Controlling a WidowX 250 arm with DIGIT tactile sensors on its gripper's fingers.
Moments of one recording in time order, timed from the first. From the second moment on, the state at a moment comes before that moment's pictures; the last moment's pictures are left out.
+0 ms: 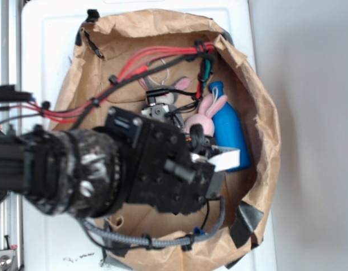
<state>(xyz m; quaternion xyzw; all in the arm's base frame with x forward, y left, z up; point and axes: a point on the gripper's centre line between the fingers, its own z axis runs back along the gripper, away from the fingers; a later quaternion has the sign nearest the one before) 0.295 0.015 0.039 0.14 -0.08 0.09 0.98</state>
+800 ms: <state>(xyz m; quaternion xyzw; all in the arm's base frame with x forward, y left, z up) 0.288 0.019 0.050 0.14 -0.10 0.09 0.98</state>
